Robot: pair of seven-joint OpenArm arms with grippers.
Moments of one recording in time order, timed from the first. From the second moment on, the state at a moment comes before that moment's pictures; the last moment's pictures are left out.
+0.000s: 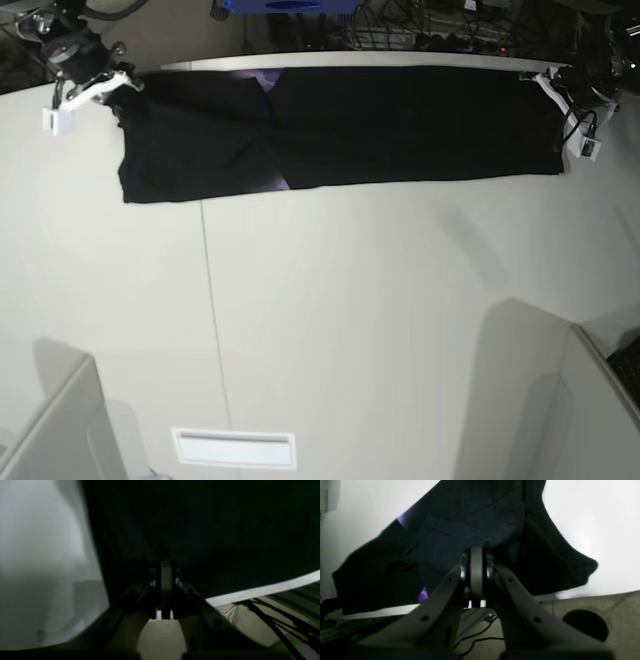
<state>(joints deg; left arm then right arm) 33.5 -25.2 -34.3 103.0 -43.1 -30.3 66.0 -37.4 4.8 35.8 113.6 52.0 16.0 -58.2</state>
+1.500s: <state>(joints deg) 28.7 -21.9 -36.3 106.7 -39.9 -30.3 66.3 -29.3 3.4 26.1 110.0 41.1 22.8 -48.3</state>
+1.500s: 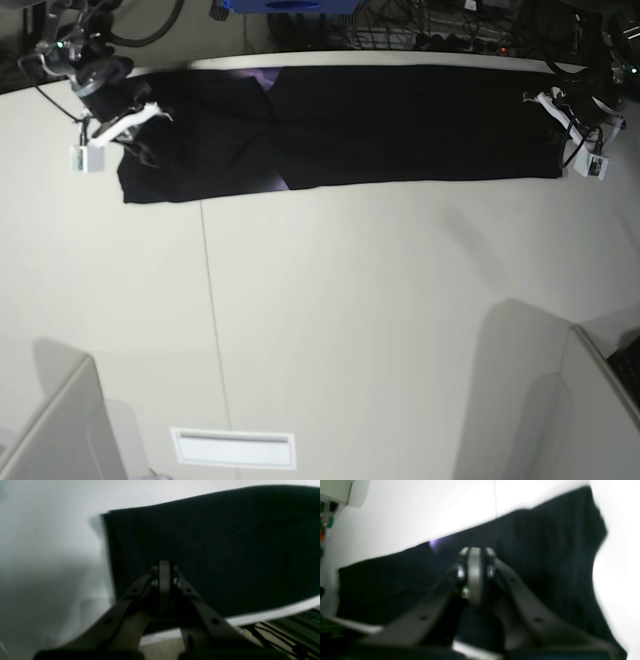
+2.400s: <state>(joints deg) 11.7 -15.0 -31.8 103.1 -22.9 -30.9 66.1 -15.6 1.8 29.9 97.3 32.4 24.0 -49.4</state>
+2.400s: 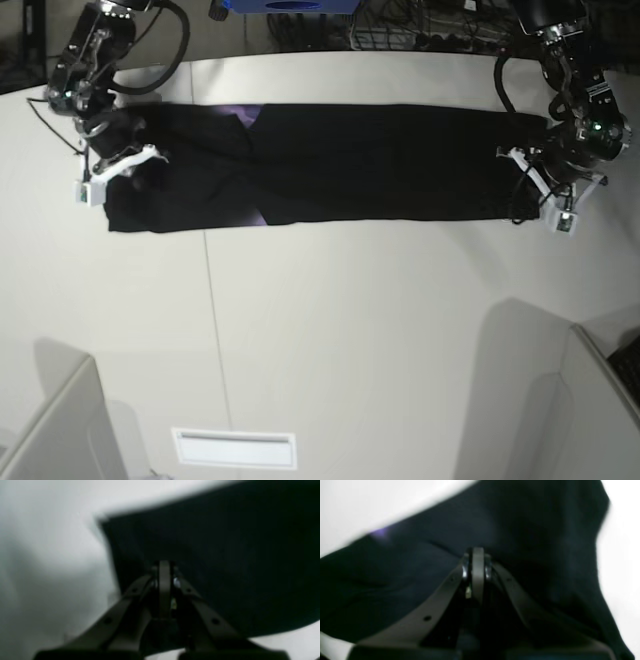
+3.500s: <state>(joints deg) 10.7 -15.9 -41.8 81.8 -39.1 -30.8 63.9 -23.7 1.9 29.4 108.2 38.2 24.2 -49.2</state>
